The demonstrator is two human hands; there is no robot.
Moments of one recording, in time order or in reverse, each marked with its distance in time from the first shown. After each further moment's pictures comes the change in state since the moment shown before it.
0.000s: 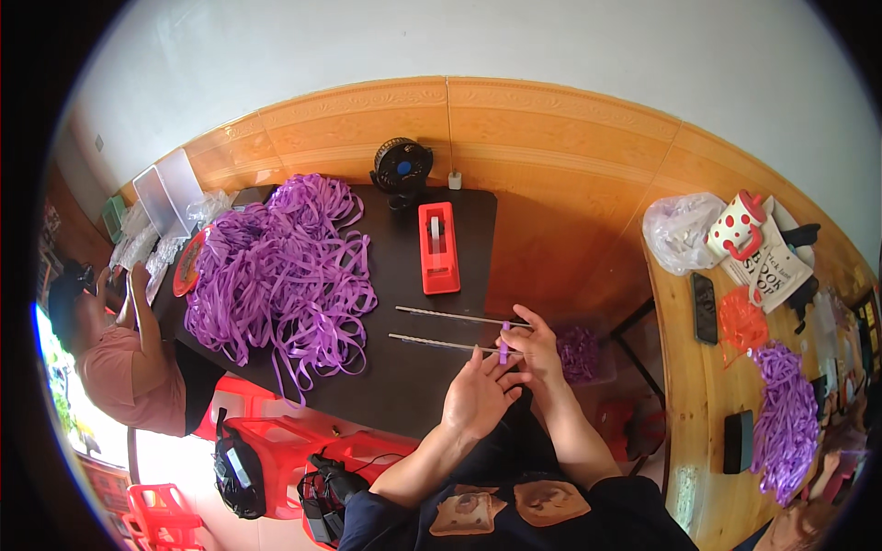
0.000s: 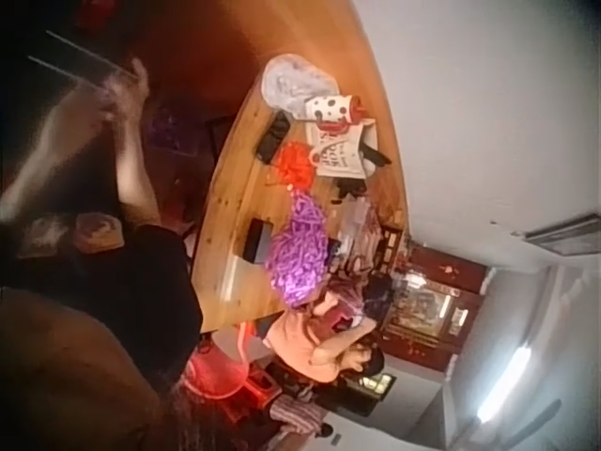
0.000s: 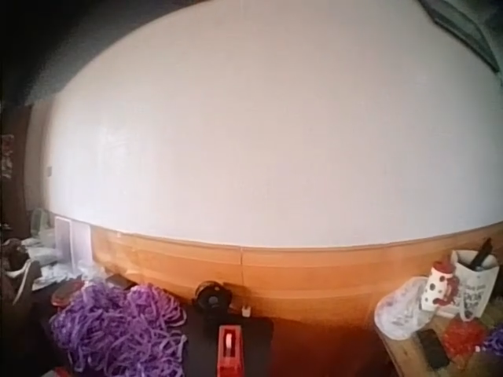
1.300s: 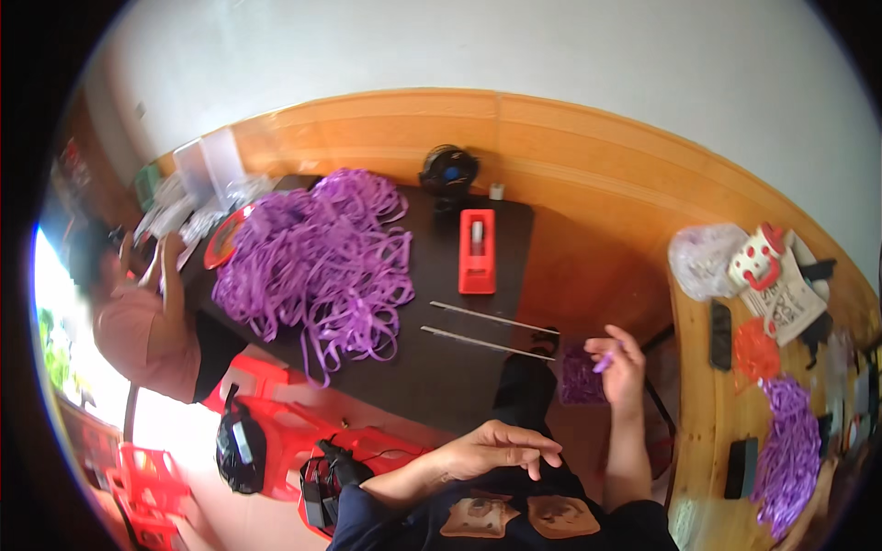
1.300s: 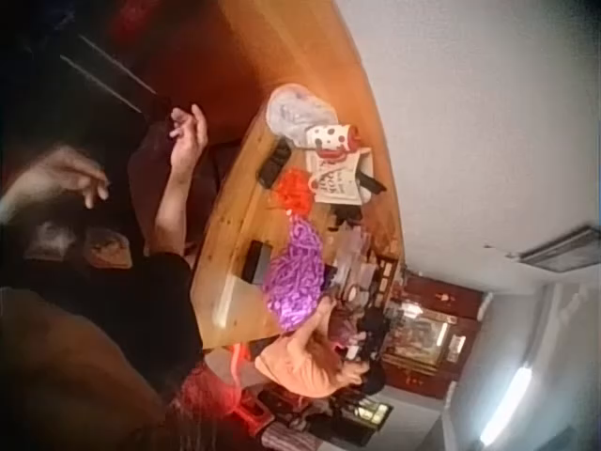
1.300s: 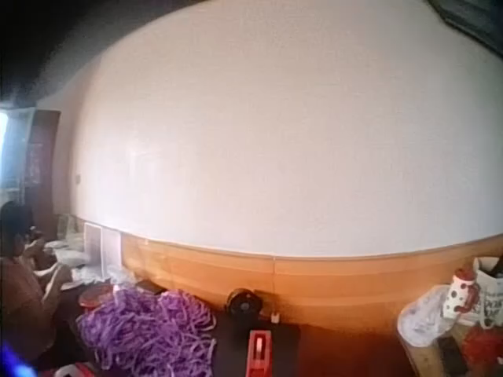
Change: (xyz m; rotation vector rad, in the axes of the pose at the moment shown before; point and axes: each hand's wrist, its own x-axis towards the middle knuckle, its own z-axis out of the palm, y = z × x) left_hand -0.086 0.012 0.021 0.645 -0.489 -0.213; right_hand -0.019 -0.035 -0.102 -0.086 -0.097 -0.400
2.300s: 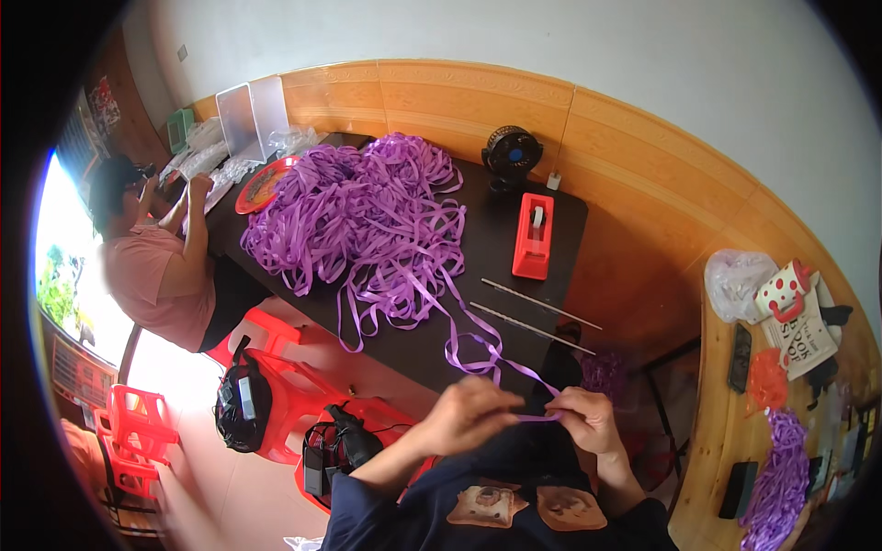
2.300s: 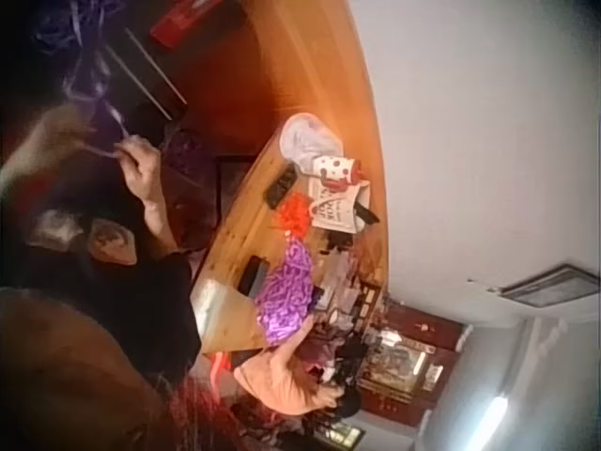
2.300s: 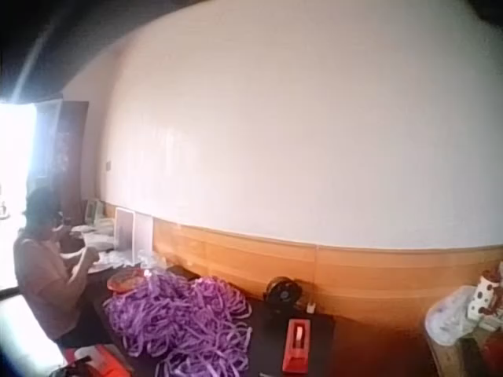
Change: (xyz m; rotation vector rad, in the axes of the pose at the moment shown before) left_hand -0.062 0.021 -0.025 1.208 0.581 0.517; right_hand -0.069 -0.037 0.126 -0.628 -0.719 -0.251
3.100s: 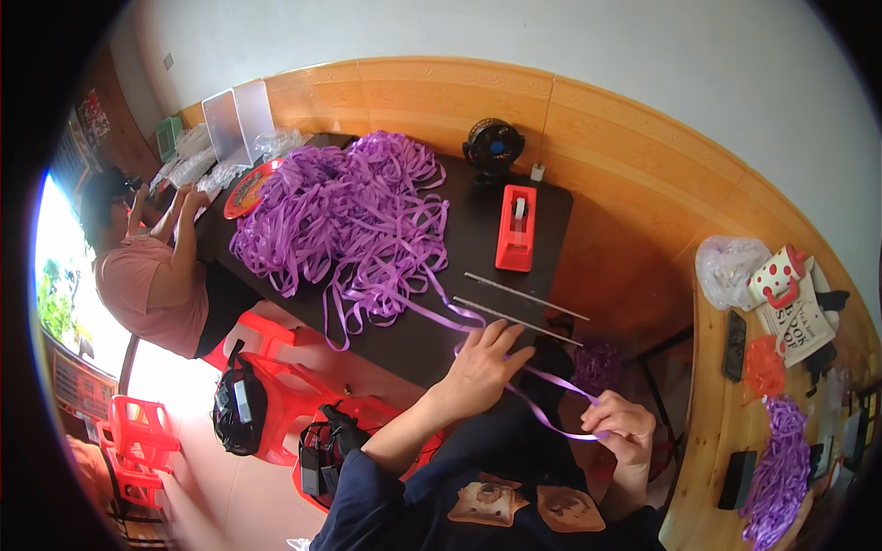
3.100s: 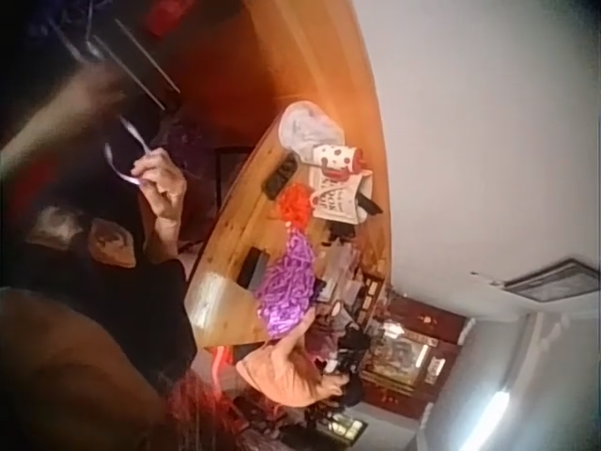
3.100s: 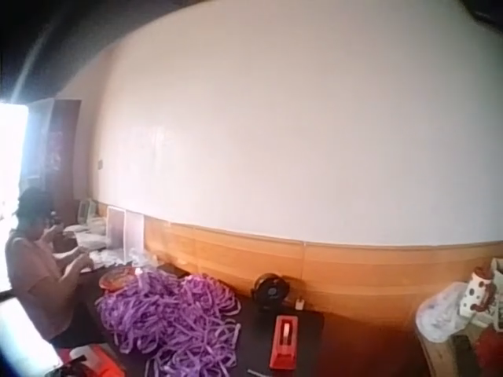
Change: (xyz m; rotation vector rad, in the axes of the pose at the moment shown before) left_hand 0.043 -0.028 0.027 0.574 -0.008 0.115; right_hand -0.034 -0.029 -0.044 0.279 0.182 -0.170
